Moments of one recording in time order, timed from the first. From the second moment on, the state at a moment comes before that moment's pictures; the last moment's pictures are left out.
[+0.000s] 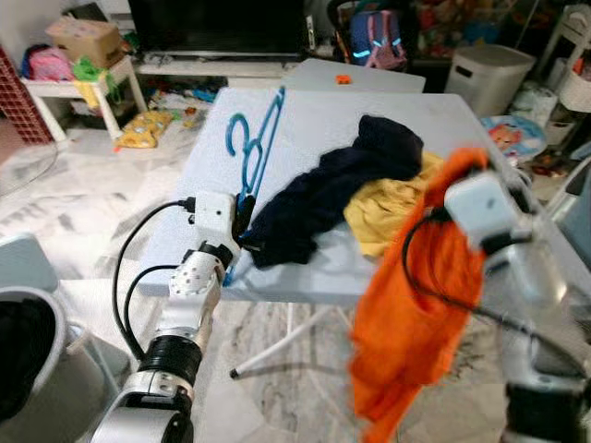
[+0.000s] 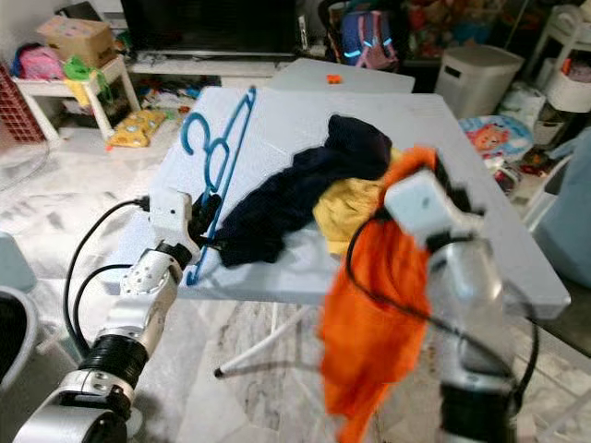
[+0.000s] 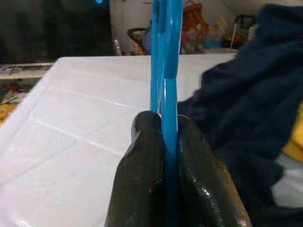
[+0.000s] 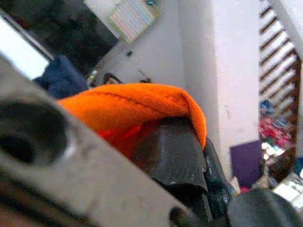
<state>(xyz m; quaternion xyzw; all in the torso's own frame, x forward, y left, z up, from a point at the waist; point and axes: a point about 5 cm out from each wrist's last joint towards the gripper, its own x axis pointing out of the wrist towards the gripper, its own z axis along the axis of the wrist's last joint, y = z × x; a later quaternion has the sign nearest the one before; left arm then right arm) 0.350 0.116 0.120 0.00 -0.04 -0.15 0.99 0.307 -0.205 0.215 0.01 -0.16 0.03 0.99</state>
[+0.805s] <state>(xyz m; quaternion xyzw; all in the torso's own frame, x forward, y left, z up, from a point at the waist) 0.337 0.122 0.112 -0.01 -0.05 -0.10 0.99 0.413 -0.160 0.375 0.07 -0.23 0.12 0.96</state>
